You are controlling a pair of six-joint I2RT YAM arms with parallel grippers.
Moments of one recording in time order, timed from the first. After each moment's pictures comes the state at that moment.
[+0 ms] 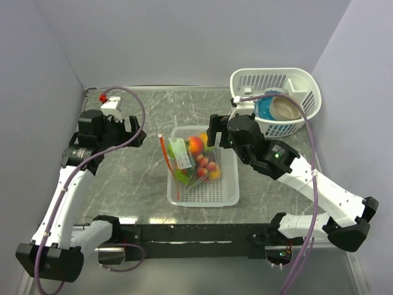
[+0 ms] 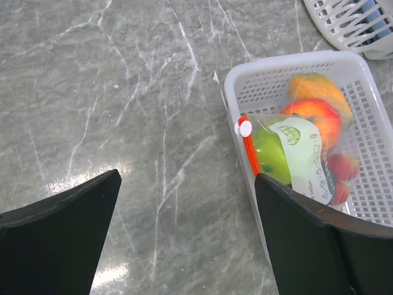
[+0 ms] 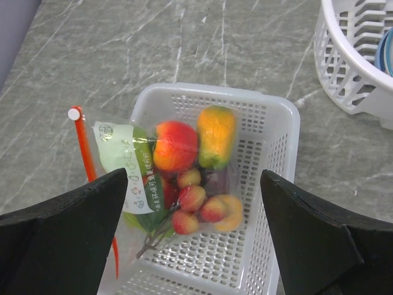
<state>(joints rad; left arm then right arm) -0.13 0.99 1.07 -0.56 0.26 -0.15 0.91 1.17 1.33 -0.63 0.56 0.48</state>
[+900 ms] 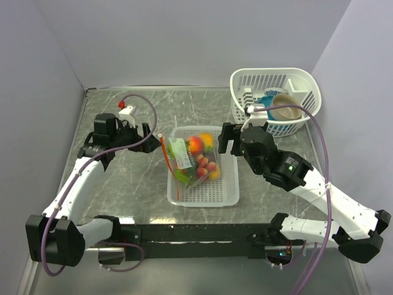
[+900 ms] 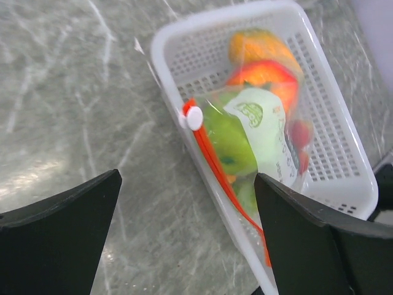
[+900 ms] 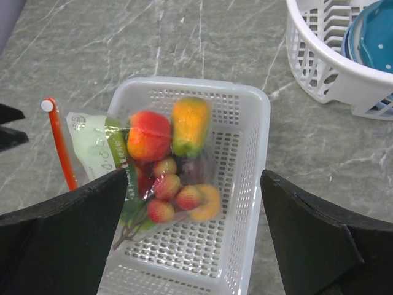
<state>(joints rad) -0.13 1.11 0.91 -0.34 0.55 -0.18 0.91 1.01 1.20 -0.64 0.61 0.47</state>
